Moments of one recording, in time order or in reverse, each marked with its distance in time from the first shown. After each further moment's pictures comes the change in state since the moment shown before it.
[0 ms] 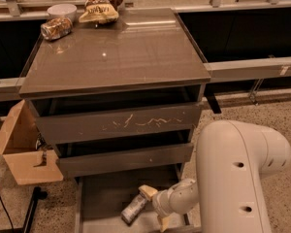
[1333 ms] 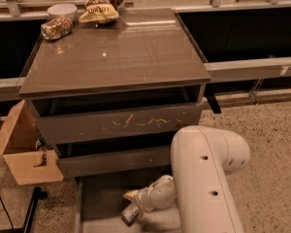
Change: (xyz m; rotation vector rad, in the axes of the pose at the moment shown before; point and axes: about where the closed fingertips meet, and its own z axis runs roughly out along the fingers) arm -0.022 -0.040 0.087 0.004 -0.053 -0.164
